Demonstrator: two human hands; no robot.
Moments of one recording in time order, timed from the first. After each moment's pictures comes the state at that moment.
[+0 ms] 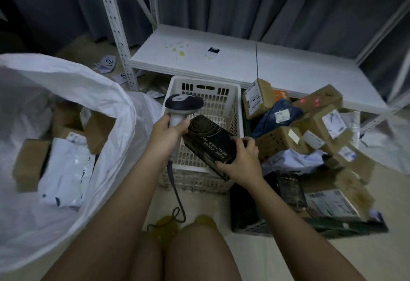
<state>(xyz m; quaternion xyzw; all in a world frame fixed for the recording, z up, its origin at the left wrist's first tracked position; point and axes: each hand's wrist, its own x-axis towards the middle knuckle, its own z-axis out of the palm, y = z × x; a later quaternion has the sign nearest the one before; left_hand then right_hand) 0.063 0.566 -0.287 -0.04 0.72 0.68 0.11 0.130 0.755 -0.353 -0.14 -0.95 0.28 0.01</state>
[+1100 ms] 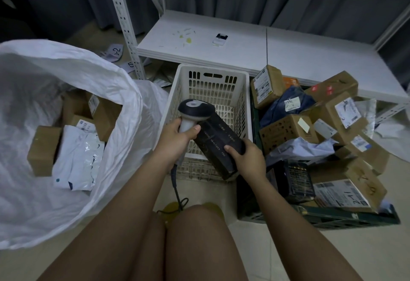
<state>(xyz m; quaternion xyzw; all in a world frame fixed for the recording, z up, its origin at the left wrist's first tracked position) 0.091 0.561 -0.301 -0.02 0.75 0.64 0.15 0.135 0.753 -0.393 -0.22 -0.89 0.39 0.05</state>
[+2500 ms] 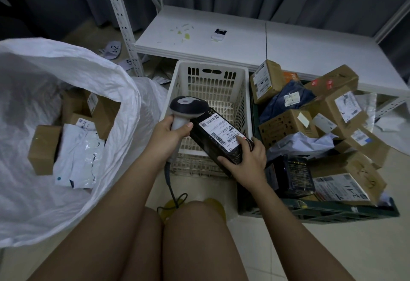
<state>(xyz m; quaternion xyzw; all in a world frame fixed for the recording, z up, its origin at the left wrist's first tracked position) 0.090 0.548 -0.305 -0.02 0.74 0.65 0.14 0.160 0.751 -0.408 -0.18 -0.94 0.30 0.05</state>
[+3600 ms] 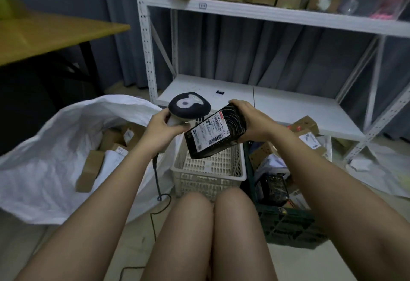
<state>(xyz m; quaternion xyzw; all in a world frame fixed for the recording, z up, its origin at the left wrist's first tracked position) 0.182 0.475 -0.142 0.11 0.77 0.62 -0.01 0.181 0.741 -0.134 0.10 -0.98 0.16 0.02</state>
